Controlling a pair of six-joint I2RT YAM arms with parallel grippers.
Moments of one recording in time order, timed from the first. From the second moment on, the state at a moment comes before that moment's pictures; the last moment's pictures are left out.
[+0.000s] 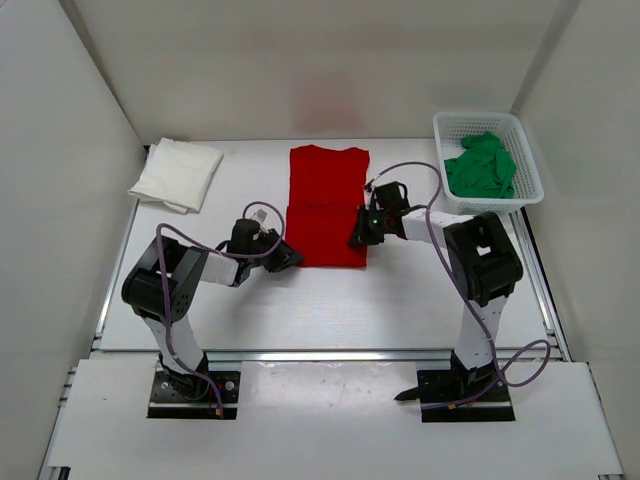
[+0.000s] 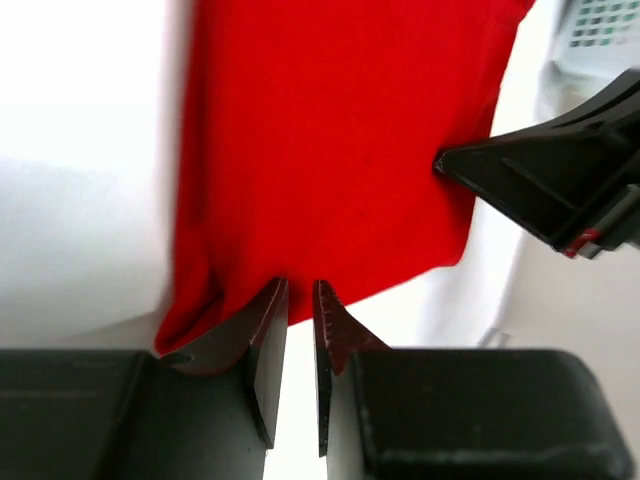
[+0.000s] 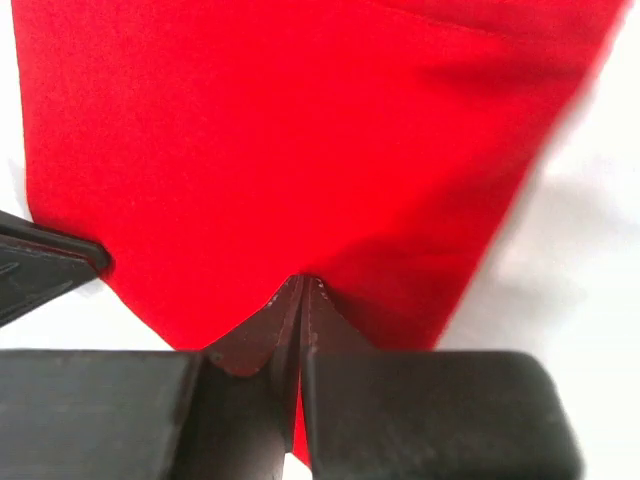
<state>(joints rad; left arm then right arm) -0.39 1.78 0.67 0.47 0.38 -0.93 0.39 1.96 1.19 -0.13 -0.37 0.40</state>
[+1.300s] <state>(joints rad) -0.35 1.65 0.59 0.36 0.25 -0.81 0.30 1.70 0.66 0.28 -0.54 0.63</state>
